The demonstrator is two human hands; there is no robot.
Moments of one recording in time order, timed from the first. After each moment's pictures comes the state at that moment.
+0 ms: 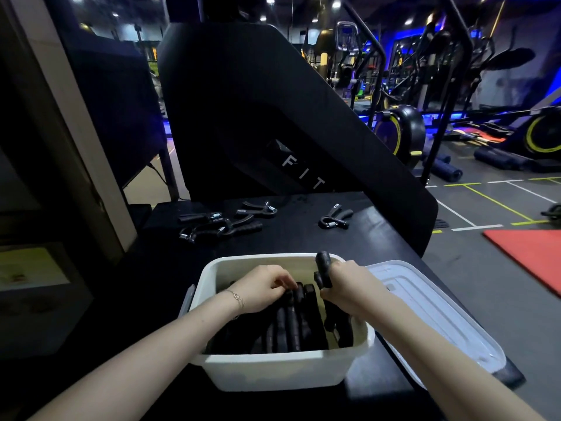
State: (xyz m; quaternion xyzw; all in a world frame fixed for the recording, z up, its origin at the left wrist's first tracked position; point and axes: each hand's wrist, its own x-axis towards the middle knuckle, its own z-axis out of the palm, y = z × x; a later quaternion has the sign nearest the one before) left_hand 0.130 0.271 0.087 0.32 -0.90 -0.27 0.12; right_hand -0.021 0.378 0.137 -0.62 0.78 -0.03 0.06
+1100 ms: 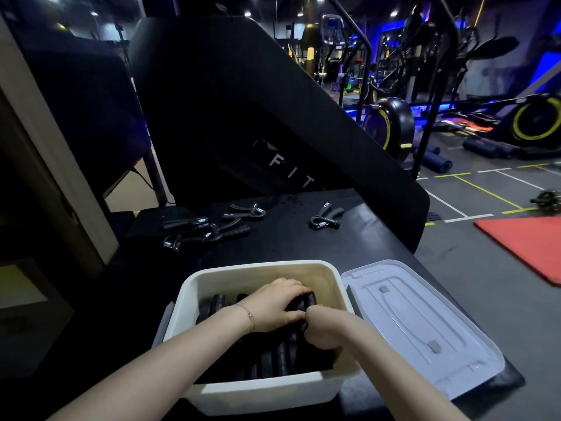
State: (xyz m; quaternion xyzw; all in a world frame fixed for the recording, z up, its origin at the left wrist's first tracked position) left_hand 0.085 0.263 0.056 0.23 -0.96 -0.17 0.02; right_hand -0.011 0.362 0.105 -0.54 0.78 0.05 0.32
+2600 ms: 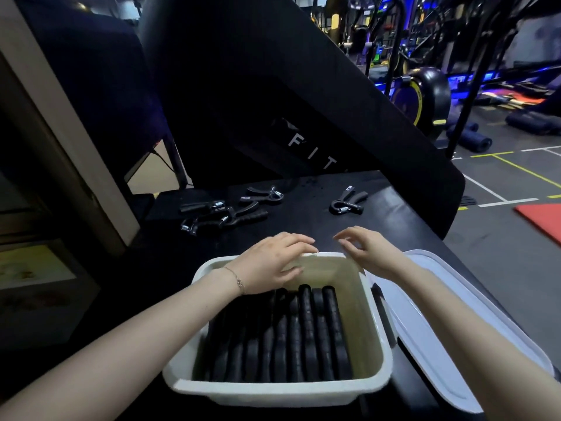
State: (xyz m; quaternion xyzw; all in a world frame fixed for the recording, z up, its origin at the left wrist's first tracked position) left_hand 0.109 0.229 0.097 0.20 -0.97 -0.08 0.09; right_hand -0.116 0.296 0.085 -0.64 0.71 -0.25 0.16
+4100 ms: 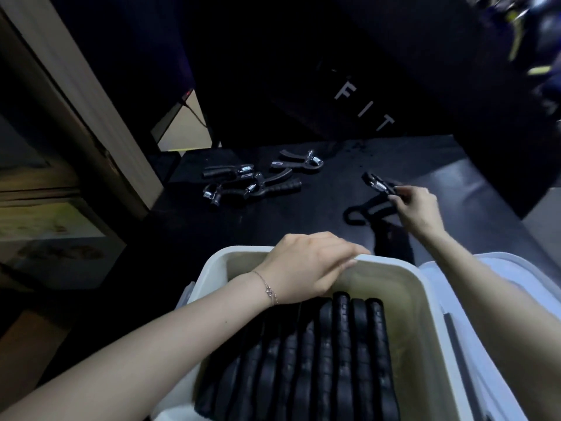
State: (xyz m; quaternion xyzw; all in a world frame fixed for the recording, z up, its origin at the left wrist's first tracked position) left_hand 0.092 0.219 0.070 0.26 -0.95 -0.05 0.16; right_hand -0.167 0.160 0.012 -0.53 0.77 -0.35 0.06
